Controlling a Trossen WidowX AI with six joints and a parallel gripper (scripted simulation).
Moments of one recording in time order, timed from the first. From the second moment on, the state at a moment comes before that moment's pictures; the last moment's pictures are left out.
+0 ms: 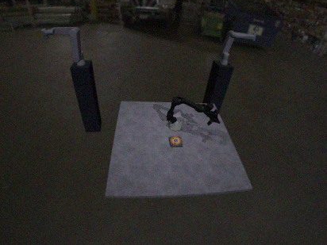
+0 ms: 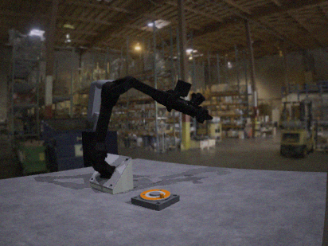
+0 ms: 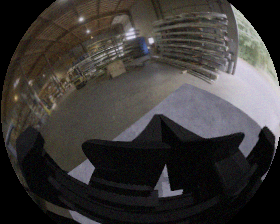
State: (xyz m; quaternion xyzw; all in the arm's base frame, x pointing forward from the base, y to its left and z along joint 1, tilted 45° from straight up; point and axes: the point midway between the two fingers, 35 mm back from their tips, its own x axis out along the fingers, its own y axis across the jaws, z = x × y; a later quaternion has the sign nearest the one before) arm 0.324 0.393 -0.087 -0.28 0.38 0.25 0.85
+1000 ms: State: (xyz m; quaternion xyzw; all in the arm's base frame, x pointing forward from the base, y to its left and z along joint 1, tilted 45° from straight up) arm 0.315 -0.027 0.061 -0.22 0.66 -0.30 0.66
